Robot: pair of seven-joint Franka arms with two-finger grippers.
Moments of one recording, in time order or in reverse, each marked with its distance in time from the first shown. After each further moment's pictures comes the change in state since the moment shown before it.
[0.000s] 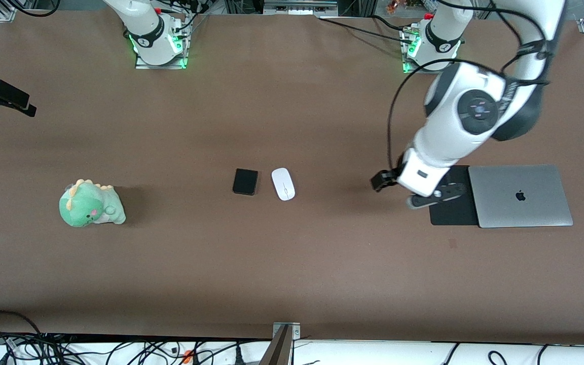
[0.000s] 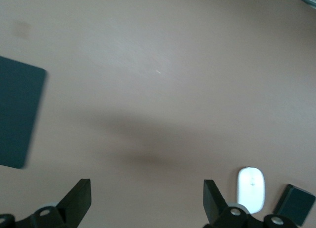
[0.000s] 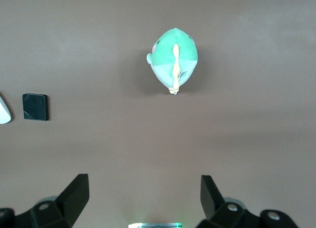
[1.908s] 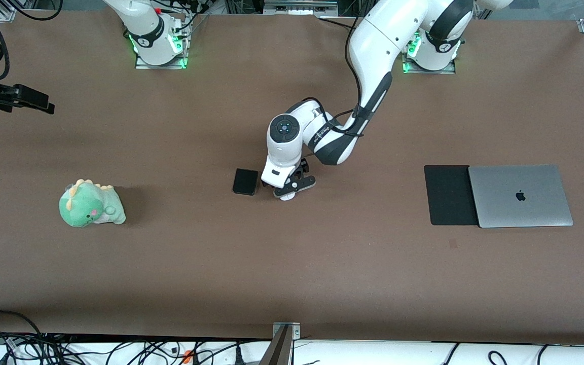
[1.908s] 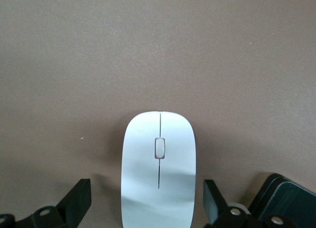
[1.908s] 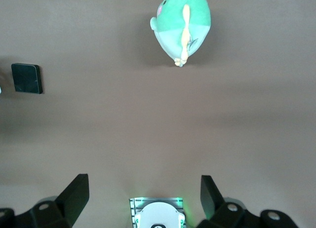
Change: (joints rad) left arm -0.488 0.575 0.112 0.371 0.100 0.198 -0.471; right arm 0.011 0.033 0.010 -0.032 0.001 -0.077 0.001
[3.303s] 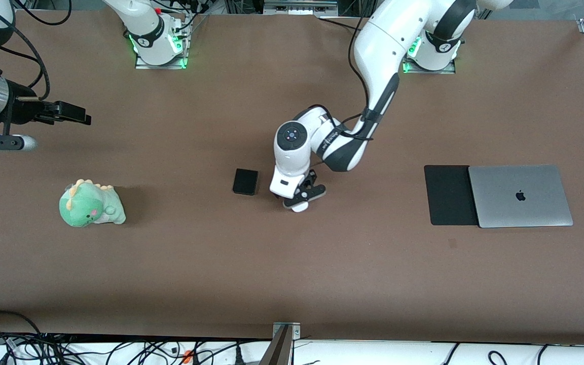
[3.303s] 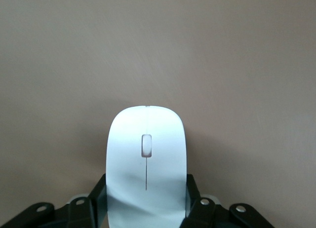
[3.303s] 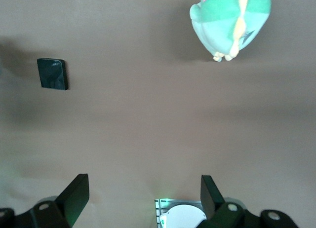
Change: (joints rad) left arm 0.029 -0.021 0.081 0.039 0.002 -0.051 0.026; right arm 0.038 0.042 0.009 -0.071 0.112 0.066 0.049
